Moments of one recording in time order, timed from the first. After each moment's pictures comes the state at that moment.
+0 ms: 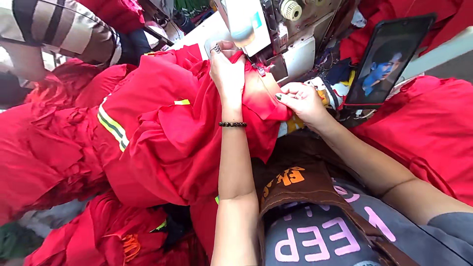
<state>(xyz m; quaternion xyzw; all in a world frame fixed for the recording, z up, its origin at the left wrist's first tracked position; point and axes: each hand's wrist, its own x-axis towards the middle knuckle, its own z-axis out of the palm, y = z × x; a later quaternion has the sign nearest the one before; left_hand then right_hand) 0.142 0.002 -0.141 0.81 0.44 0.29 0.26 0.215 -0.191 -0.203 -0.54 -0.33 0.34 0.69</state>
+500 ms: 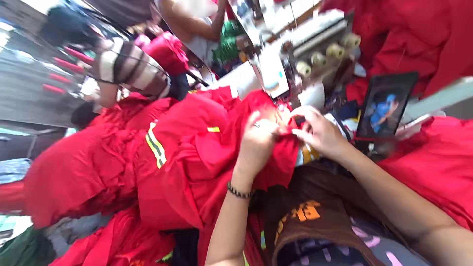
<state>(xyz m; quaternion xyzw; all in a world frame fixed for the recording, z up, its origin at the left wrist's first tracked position) 0.053 -0.069 -0.117 0.96 0.06 0.27 0.09 0.224 -0.206 -0.167 -0.64 -0.56 0.12 0.50</state>
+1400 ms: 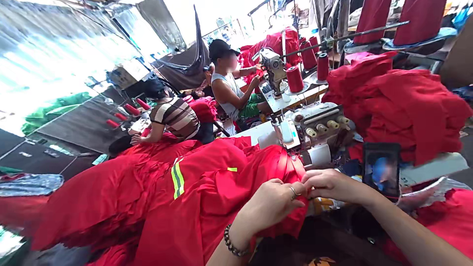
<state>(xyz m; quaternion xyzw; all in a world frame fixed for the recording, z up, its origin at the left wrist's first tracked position) 0.026 -0.098 -0.054 0.98 -0.07 0.15 0.14 0.251 -0.209 -0.137 -0.41 -0.77 0.14 0.46</state>
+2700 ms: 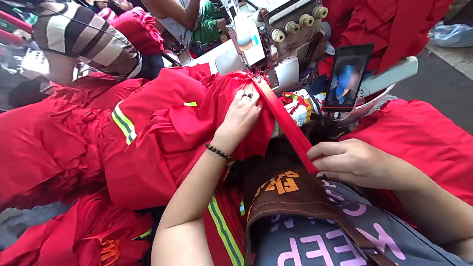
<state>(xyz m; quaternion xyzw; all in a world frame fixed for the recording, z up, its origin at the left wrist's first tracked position) 0.063 -0.080 -0.123 1.00 0.02 0.03 -0.09 0.201 -0.366 -0.118 -0.47 -0.76 0.17 0.41</state>
